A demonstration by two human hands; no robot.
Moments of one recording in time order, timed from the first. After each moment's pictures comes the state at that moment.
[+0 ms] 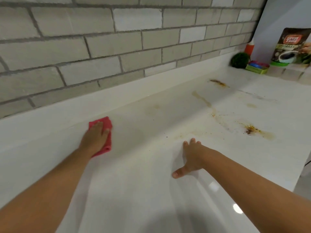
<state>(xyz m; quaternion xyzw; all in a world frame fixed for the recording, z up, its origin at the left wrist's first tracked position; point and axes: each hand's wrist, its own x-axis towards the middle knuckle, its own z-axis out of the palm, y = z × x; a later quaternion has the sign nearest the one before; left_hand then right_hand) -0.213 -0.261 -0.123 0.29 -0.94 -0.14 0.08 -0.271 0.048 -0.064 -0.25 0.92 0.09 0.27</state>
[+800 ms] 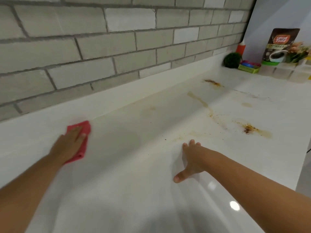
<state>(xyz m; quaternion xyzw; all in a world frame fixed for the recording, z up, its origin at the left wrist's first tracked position) -0.184 -0.316 -0.116 0.30 -0.94 -0.14 0.07 -0.267 0.045 -0.060 -0.25 0.93 0.08 0.28</state>
